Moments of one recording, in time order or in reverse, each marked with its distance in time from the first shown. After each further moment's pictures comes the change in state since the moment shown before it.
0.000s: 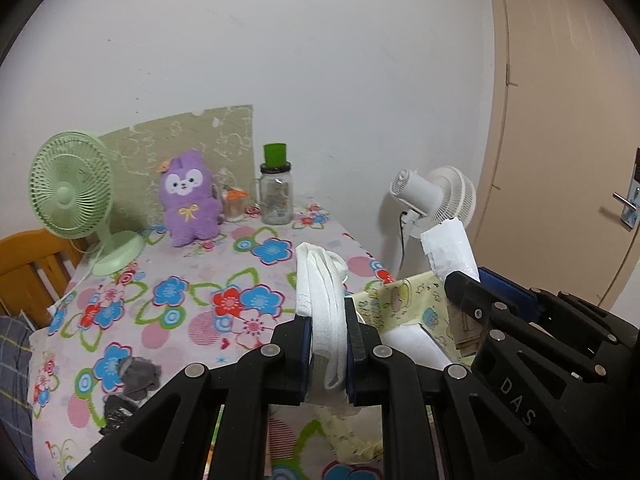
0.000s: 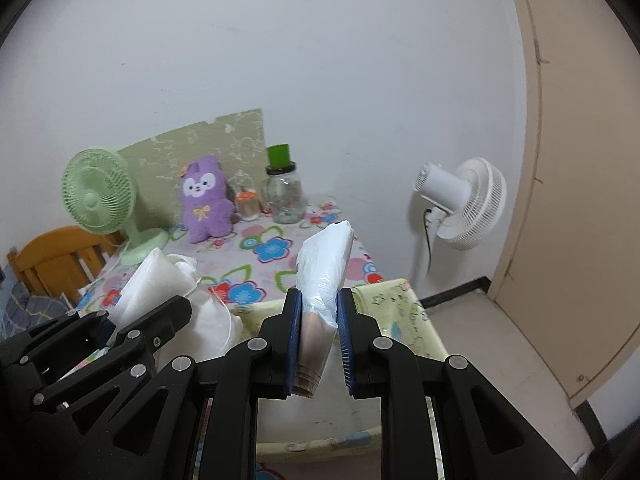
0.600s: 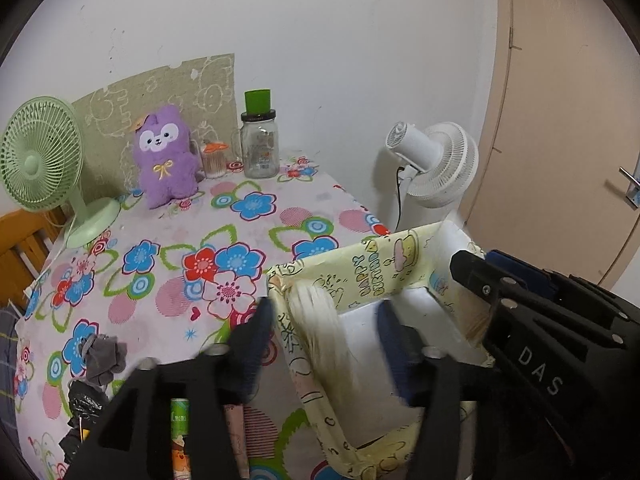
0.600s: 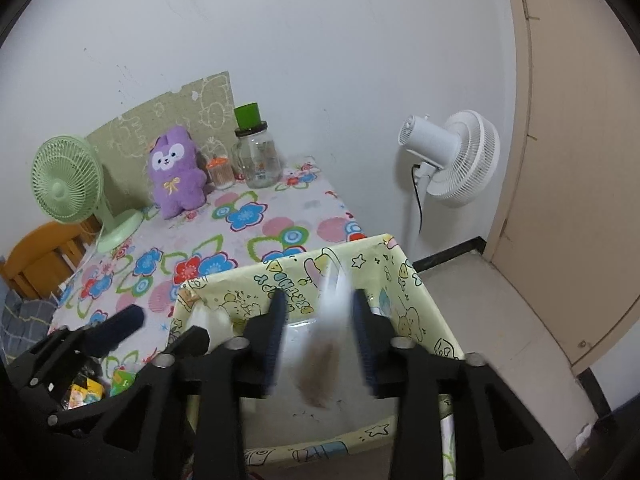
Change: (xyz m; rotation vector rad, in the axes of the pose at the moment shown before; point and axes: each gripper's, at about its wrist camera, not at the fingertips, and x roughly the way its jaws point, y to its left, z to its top) left arm 0.052 -0.008 -0.023 0.007 0.136 -0.010; right arm 0.045 -0.023 -0.016 0.056 0.115 -0.031
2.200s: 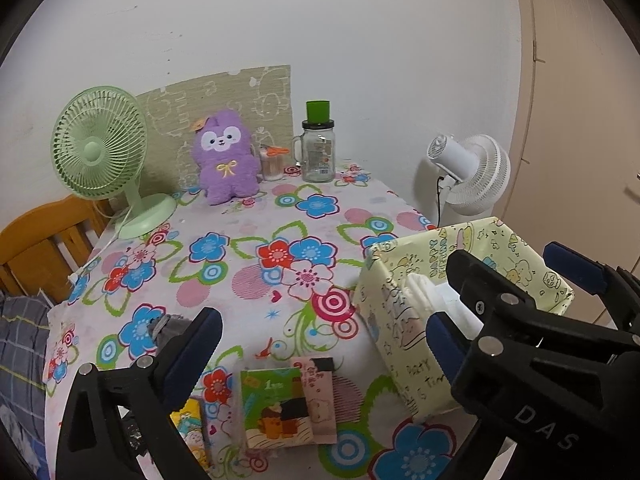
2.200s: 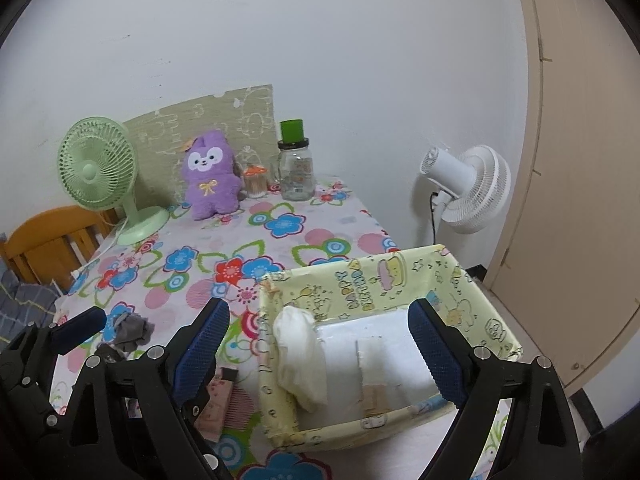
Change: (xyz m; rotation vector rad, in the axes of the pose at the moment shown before) left arm -0.044 0.059 -0.026 -0.026 -0.046 0.106; right arm -0.034 0.080 -0.022 -0.086 -0.083 -0.008
